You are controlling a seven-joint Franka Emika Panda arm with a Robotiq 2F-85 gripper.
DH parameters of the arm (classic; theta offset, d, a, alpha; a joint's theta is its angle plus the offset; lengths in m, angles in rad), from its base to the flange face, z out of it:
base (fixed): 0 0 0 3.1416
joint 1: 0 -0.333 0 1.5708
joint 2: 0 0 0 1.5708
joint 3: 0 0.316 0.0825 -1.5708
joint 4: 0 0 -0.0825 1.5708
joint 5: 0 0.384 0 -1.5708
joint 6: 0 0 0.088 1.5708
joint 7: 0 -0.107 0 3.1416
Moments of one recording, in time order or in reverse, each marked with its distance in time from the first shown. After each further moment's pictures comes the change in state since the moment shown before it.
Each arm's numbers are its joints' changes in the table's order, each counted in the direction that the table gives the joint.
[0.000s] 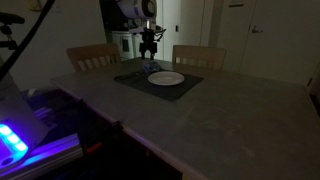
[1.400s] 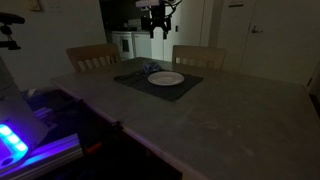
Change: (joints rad) arm 0.163 -0.367 0.021 0.295 0.021 -0.134 0.329
